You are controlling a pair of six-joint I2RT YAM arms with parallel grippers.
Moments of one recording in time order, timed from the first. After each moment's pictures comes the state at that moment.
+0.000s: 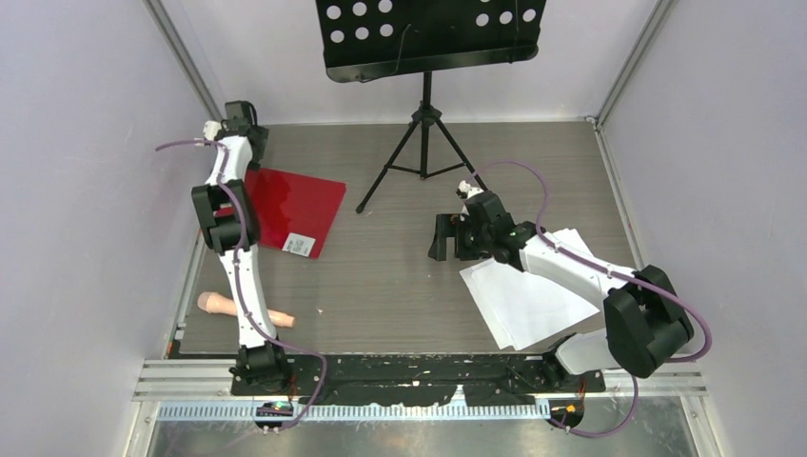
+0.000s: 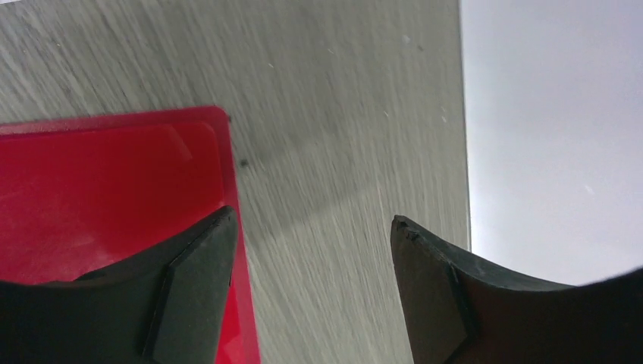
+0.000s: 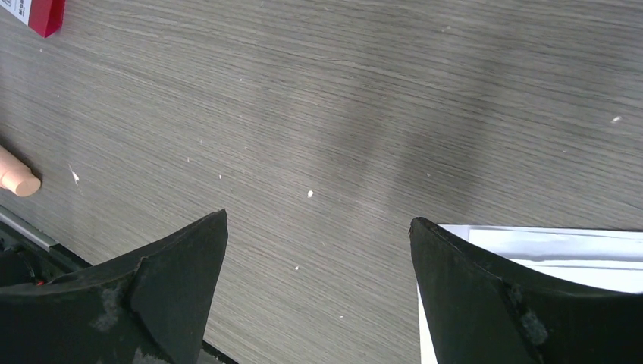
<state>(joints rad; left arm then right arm) 0.19 2.45 2.20 -0.56 -0.25 -1.11 0.58 1.38 0.83 -0.26 -0.11 0.49</state>
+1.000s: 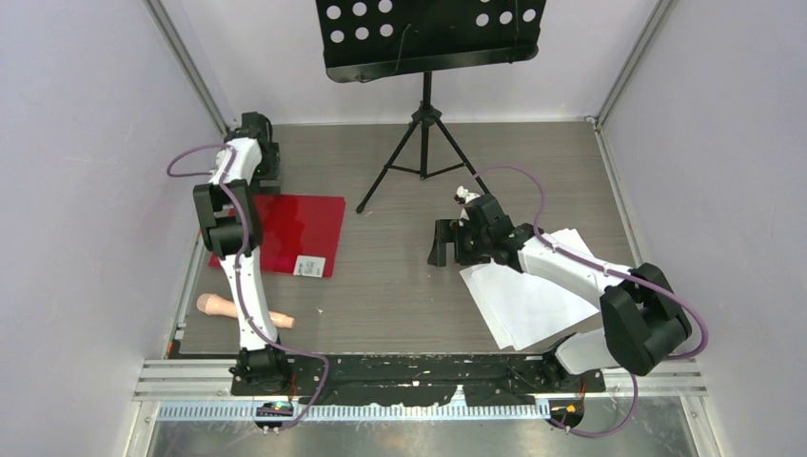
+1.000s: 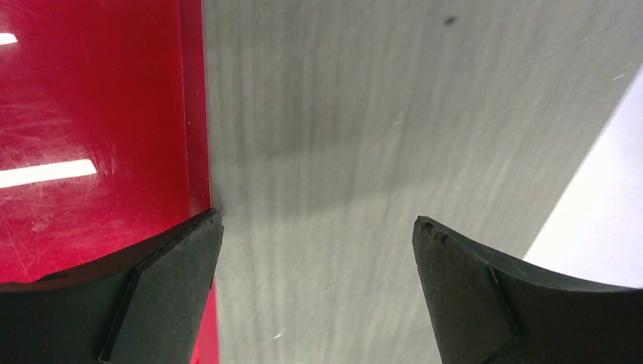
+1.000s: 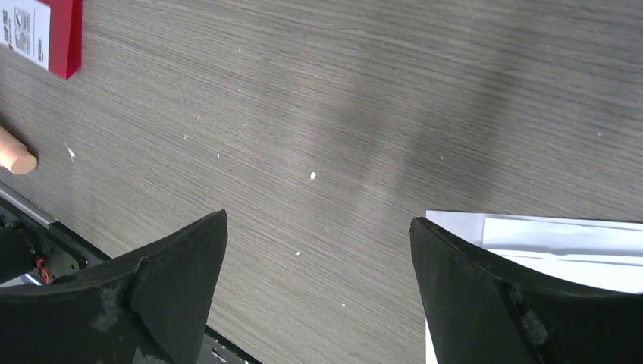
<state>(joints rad) 0.14 2.37 2.04 -0.82 -0.24 -1.53 0.58 1.40 0.82 -0.26 -0.17 0.48</state>
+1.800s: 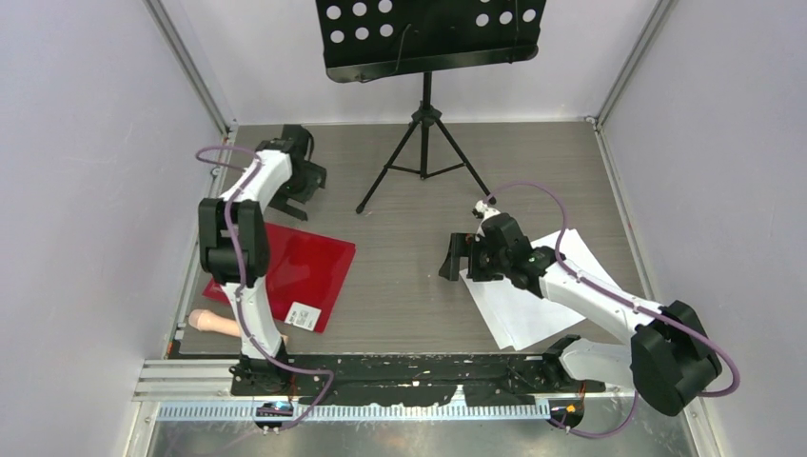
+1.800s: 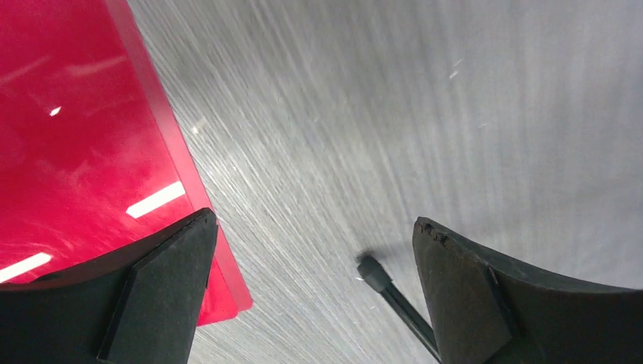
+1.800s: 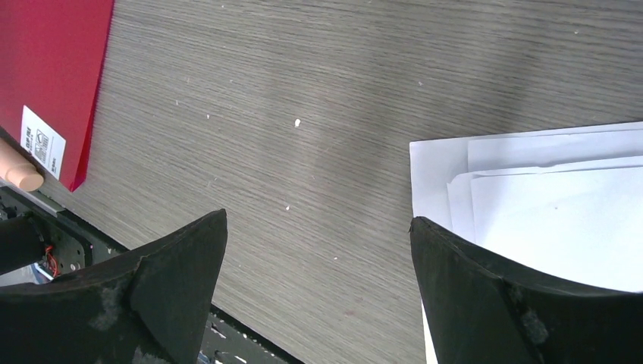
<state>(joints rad) -0.10 2.00 1.60 -0.90 -0.18 -1.30 0.59 1.19 0.64 -0.26 -0.14 0.56</state>
